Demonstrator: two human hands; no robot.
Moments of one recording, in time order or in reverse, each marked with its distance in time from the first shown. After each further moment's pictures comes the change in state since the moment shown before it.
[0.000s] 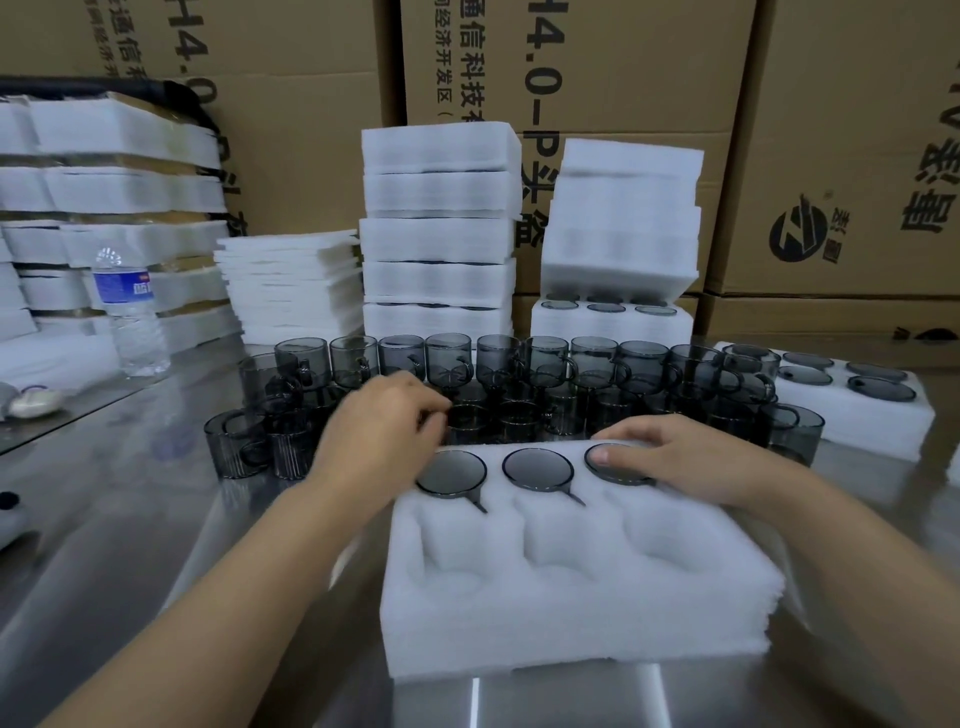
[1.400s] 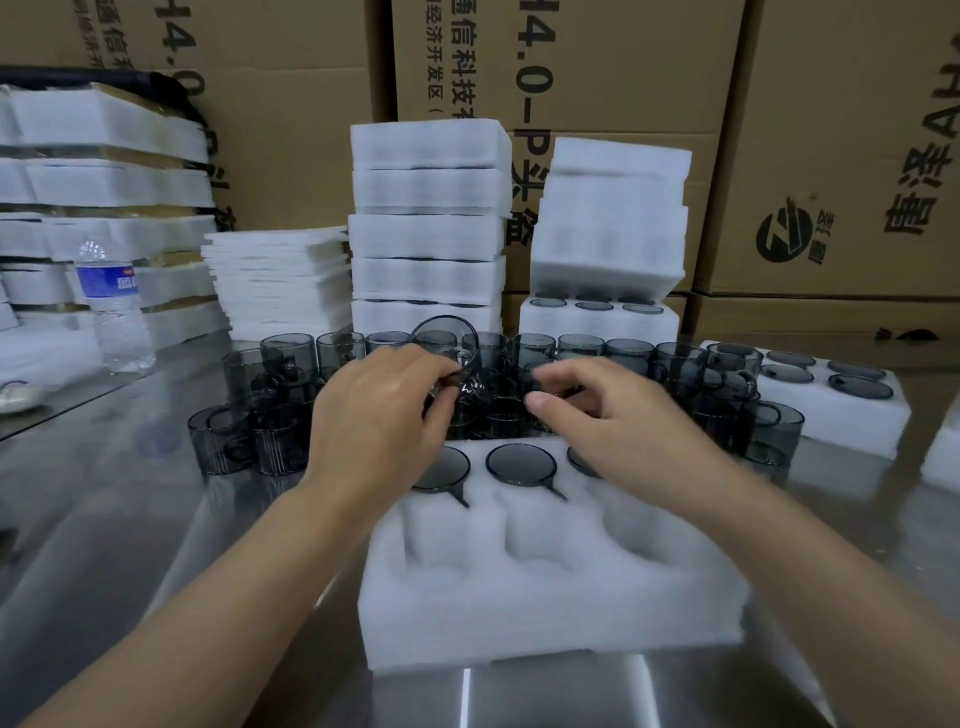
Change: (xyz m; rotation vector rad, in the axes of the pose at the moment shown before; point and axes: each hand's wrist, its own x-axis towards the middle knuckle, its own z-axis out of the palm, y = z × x) left_hand -0.010 0.022 -0.005 0.104 0.486 0.338; right_hand -0.024 -0.067 0.031 -0.115 0.392 -0.288
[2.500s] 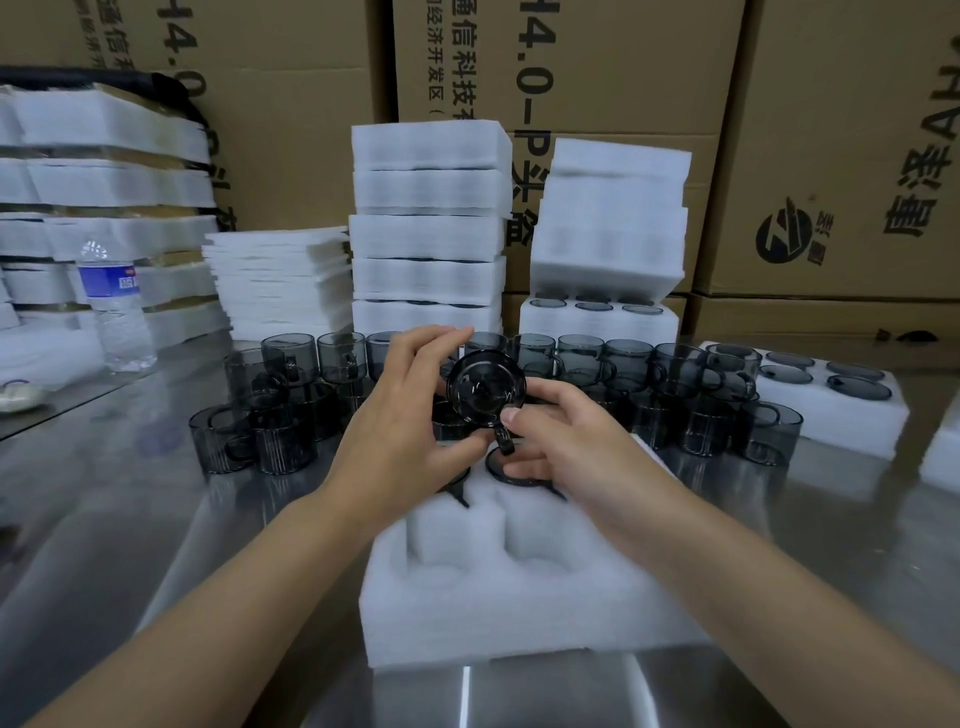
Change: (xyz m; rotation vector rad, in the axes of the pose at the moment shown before) left_hand -0.012 -0.003 0.015 -0.450 -0.189 -0.120; right_hand -0.005 -0.010 0.040 0.752 -0.057 0.336
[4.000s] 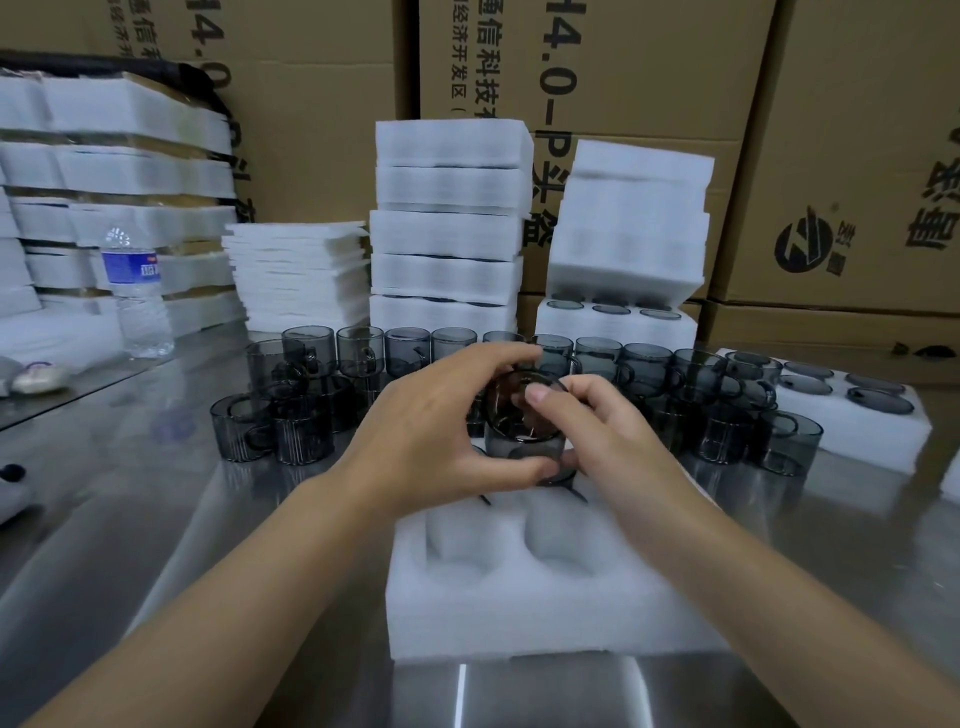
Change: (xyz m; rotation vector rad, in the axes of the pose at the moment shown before) left_hand 0.006 0.025 -0.023 -0.037 -0.118 0.111; right_hand -0.019 -0.015 0.006 -0.025 0.057 -0.093
